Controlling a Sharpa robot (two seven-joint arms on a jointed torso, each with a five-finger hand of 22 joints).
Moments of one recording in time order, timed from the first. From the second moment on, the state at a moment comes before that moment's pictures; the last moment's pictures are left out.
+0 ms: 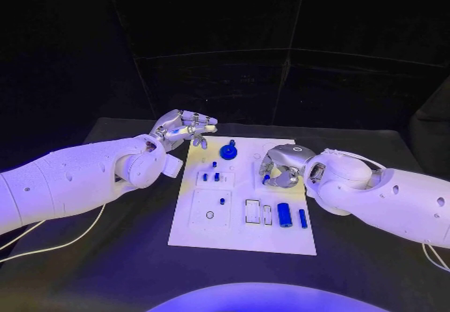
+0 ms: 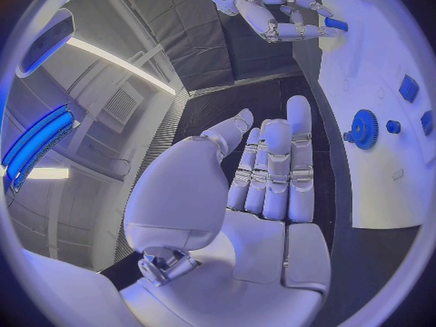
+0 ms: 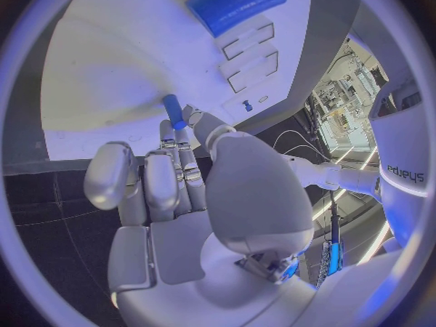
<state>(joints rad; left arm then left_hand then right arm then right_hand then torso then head) 1.22 -0.80 -0.13 1.36 -0.11 -0.14 0.42 1.28 -0.08 0.42 -0.12 0.05 1.01 0.18 0.15 0.07 1.10 0.11 0.29 0.07 1.23 0.02 1.00 0.65 0.18 1.18 0.11 0.69 0.58 1.13 -0.77 -0.05 1.57 -1.64 -0.18 -0.20 1.34 -0.12 0.37 -0.07 0.17 1.05 0.14 0.08 0.07 1.14 0.07 0.20 0.06 1.46 0.00 1.30 1.10 0.08 1.40 0.10 1.29 1.09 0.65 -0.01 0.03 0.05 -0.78</state>
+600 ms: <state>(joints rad) 1.22 -0.80 -0.13 1.36 -0.11 -0.14 0.42 1.28 -0.08 0.42 -0.12 0.05 1.01 0.18 0.15 0.07 1.10 0.11 0.29 0.07 1.23 0.02 1.00 0.65 0.18 1.18 0.11 0.69 0.58 1.13 -0.76 -0.05 1.56 -1.66 -0.15 -0.21 1.36 -0.10 0.44 -0.08 0.13 1.11 0.13 0.09 0.08 1.19 0.07 0.17 0.06 1.47 -0.01 1.31 1.10 0.08 1.40 0.10 1.29 1.10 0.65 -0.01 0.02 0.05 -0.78</state>
